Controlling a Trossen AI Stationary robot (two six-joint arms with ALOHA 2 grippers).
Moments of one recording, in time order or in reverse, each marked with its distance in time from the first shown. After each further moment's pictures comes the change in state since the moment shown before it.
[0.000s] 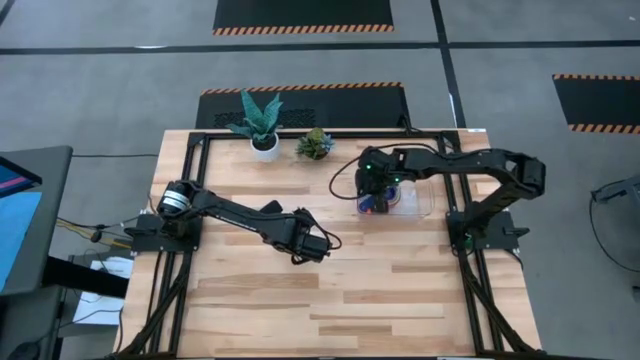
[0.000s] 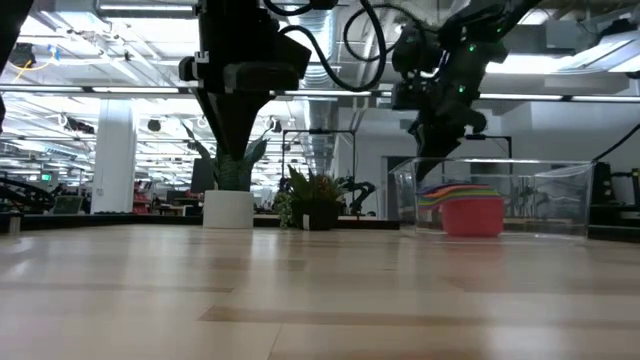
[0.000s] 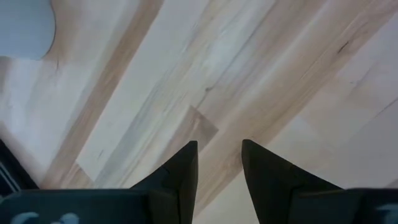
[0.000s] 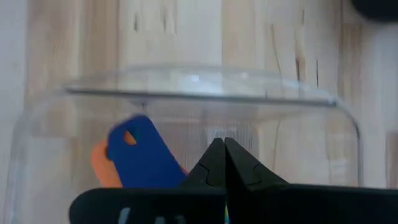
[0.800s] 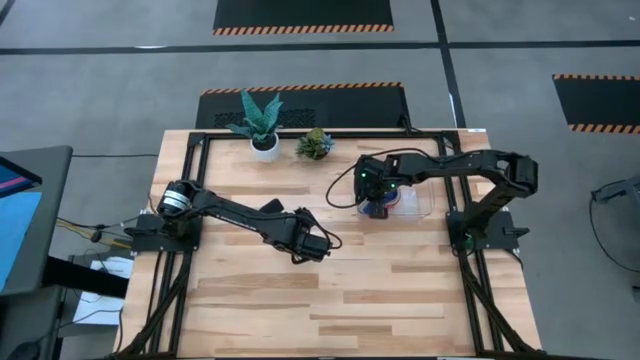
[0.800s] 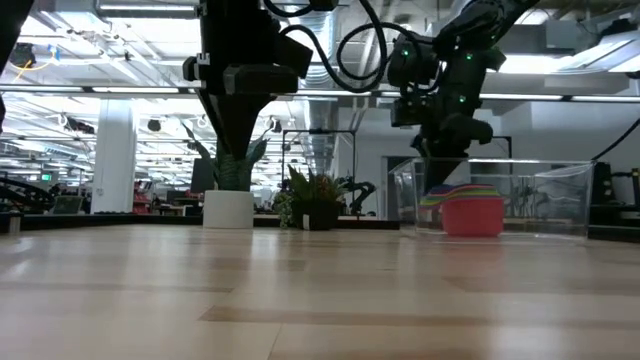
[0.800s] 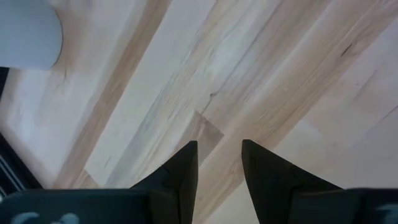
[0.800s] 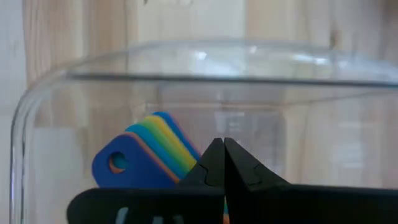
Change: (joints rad) left arm 0.003 0.001 0.000 0.000 -0.024 0.031; right arm 0.033 0.065 0.001 -0.044 0.016 0.068
